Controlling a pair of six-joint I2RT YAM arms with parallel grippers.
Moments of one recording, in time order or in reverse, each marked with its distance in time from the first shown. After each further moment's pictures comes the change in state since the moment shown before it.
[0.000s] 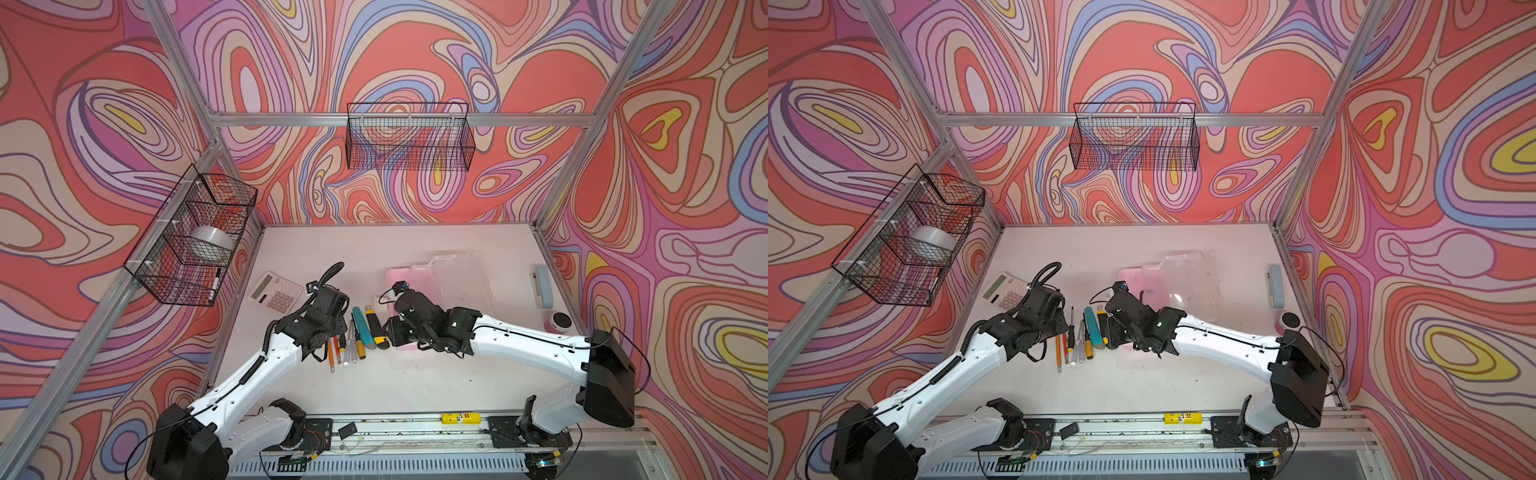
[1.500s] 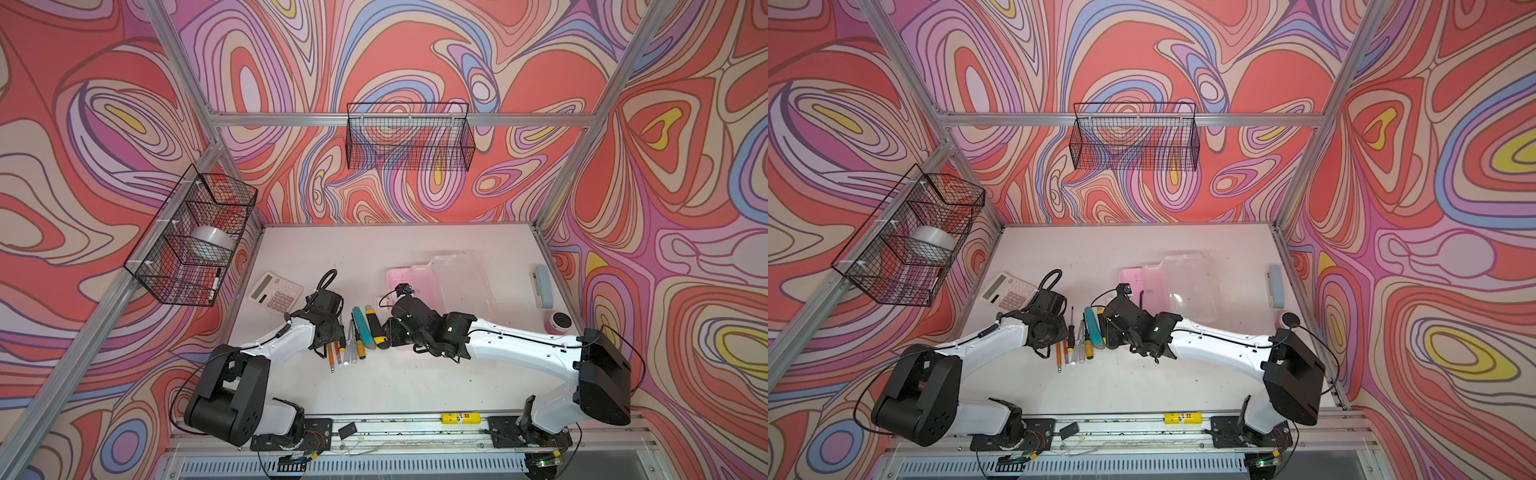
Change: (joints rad) left arm 0.167 0.313 -0.112 0.224 0.116 0.045; right arm 0.013 0.013 -0.042 0.079 0.068 0.105
